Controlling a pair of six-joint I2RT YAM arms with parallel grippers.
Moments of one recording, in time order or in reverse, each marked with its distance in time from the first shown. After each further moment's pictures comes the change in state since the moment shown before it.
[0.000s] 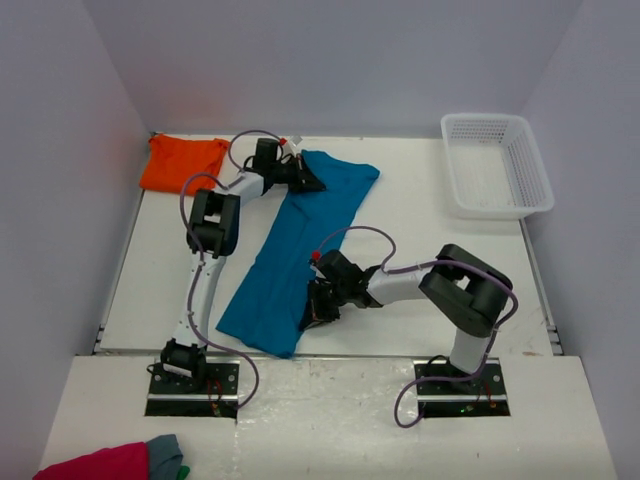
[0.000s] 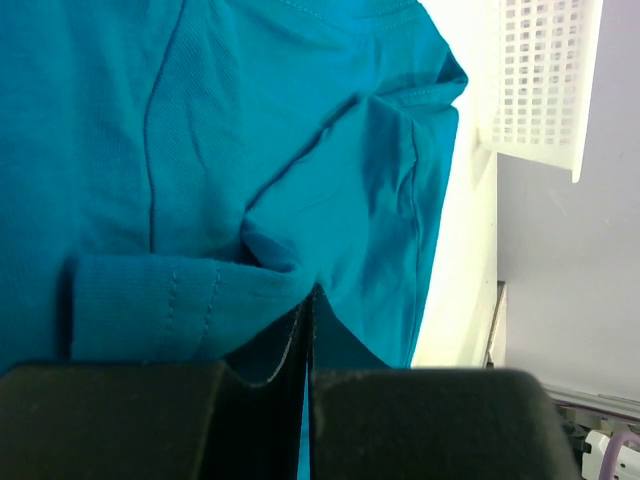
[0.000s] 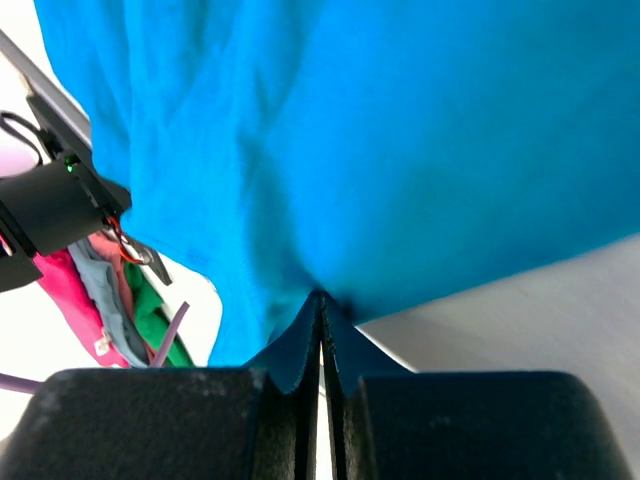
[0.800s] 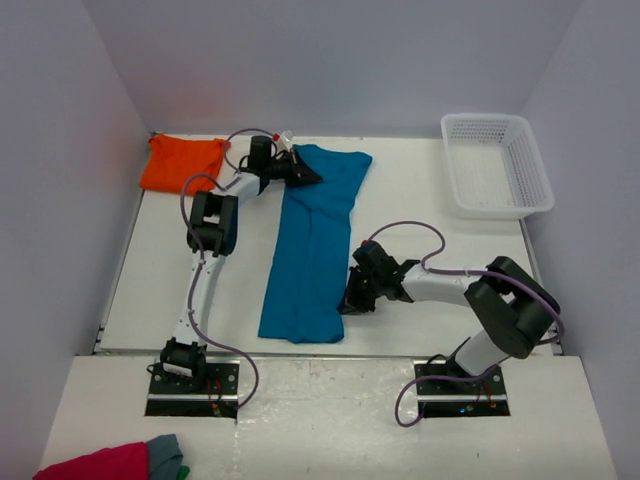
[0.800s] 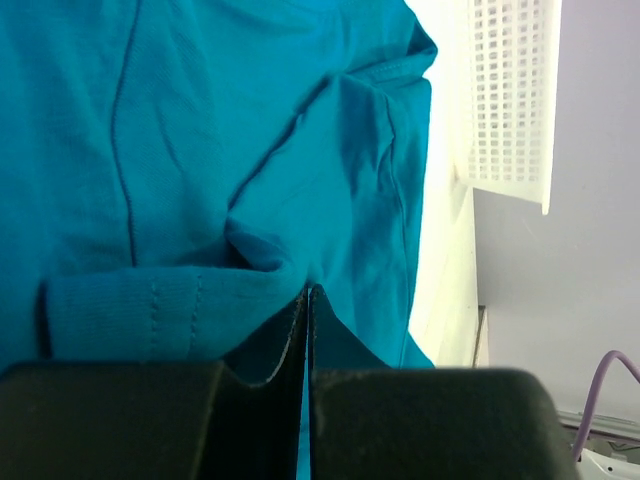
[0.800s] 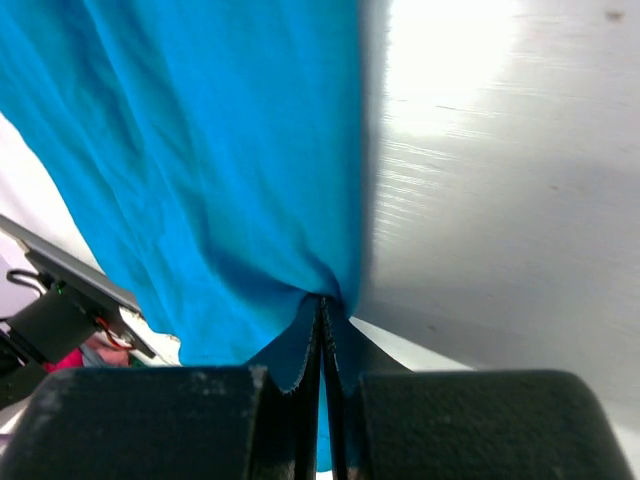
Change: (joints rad) left arm 0.027 0.084 0.098 0.109 0.023 -0.111; right arm -0.195 -0.256 -0.155 -0.218 0.182 0.075
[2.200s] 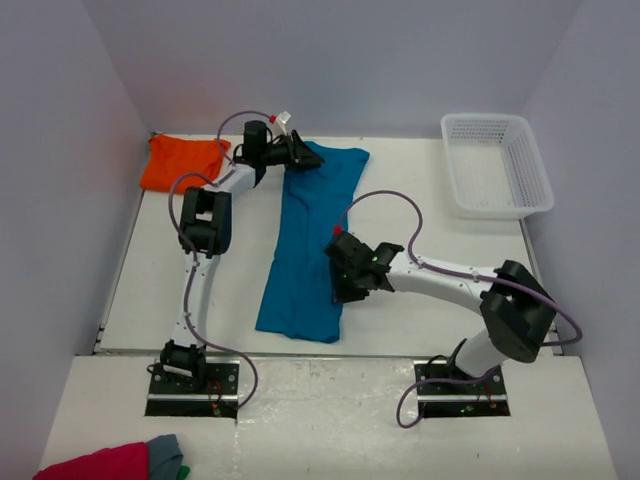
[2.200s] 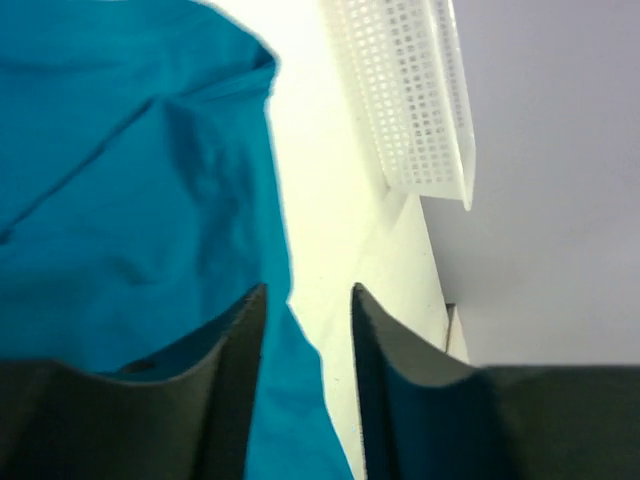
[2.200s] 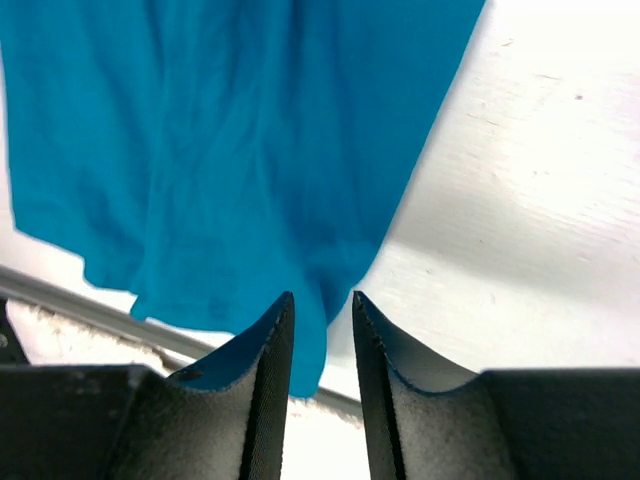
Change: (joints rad) left arm 0.007 -0.121 -0.077 0.132 0.041 -0.084; right arm 0.172 -0.003 0.337 -0.426 0.306 -0.239
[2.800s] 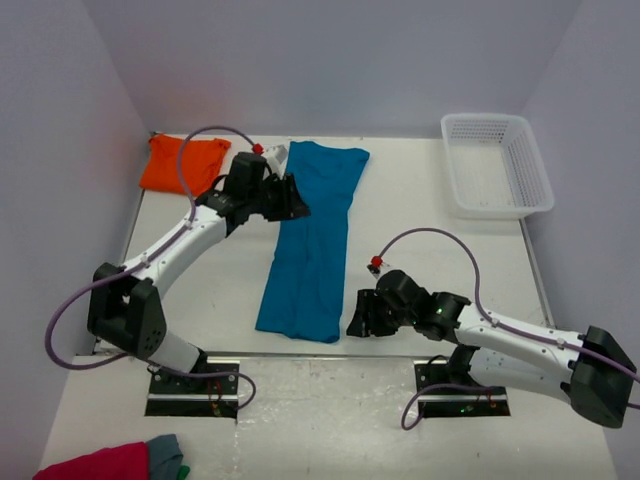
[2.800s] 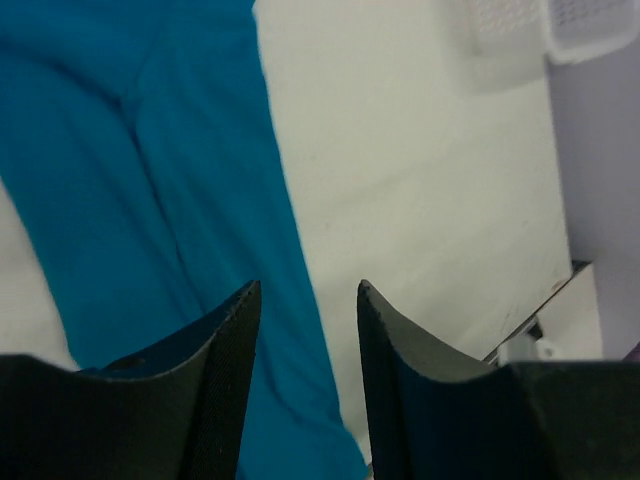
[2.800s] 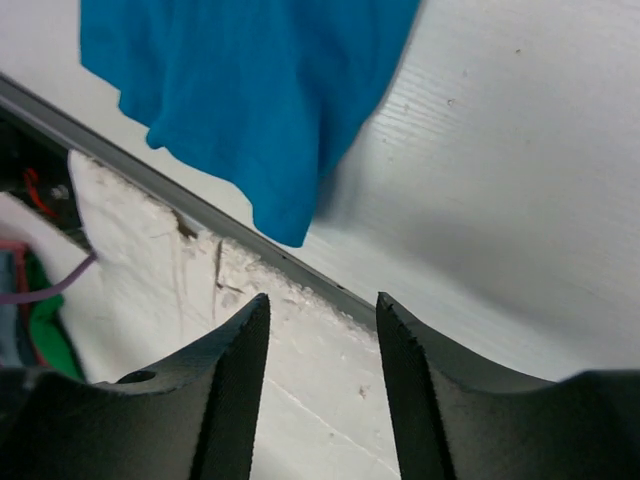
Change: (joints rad) left arm -0.204 -1.046 -0.780 -0.527 -0.596 0.339; right arm 0.045 -0.547 -0.451 0.156 -0.139 0.077
